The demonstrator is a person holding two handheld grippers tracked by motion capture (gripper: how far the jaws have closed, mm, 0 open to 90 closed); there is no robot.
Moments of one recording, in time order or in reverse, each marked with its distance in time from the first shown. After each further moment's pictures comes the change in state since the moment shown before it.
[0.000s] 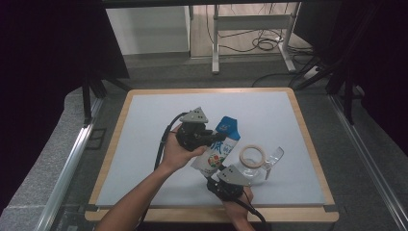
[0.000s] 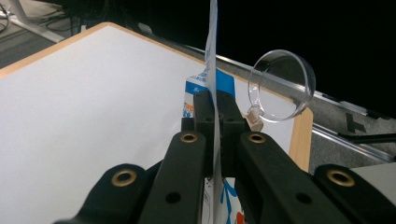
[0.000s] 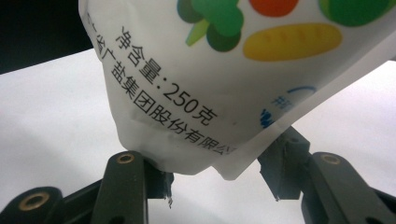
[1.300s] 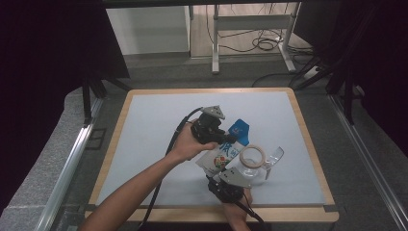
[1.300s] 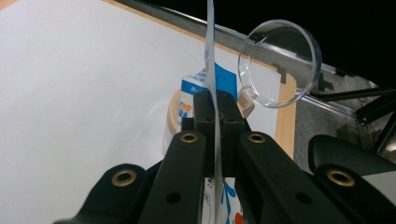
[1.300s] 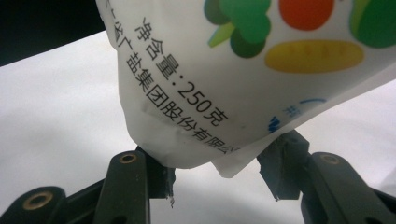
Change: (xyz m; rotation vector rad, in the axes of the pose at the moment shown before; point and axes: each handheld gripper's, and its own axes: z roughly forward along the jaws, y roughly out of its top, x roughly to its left) left arm 0.012 0.018 0.040 0.178 -0.124 0.023; right arm 0.003 -0.010 0.000 0.038 -0.062 0.081
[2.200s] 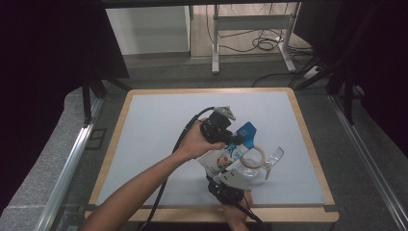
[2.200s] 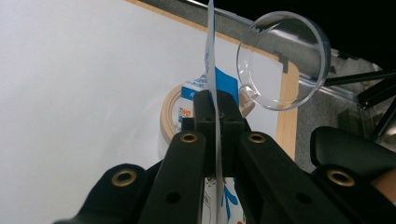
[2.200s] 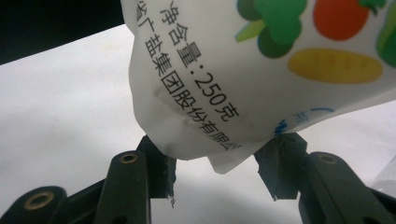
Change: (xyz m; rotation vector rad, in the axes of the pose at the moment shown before) left arm -0.004 0.014 0.018 0.080 -0.005 0.029; right arm 0.003 -0.001 -0.003 -0.014 -0.013 -0.012
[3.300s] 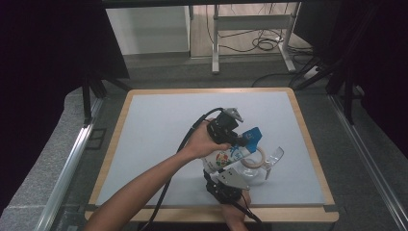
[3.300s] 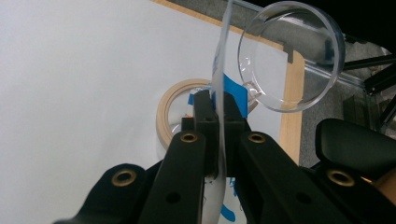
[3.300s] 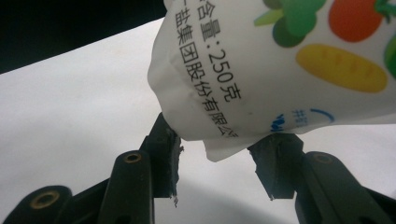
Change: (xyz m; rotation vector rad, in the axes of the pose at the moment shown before) left arm -0.002 0.009 0.014 0.062 0.005 0.022; right arm 0.004 0.006 0.001 -0.009 0.027 -0.009
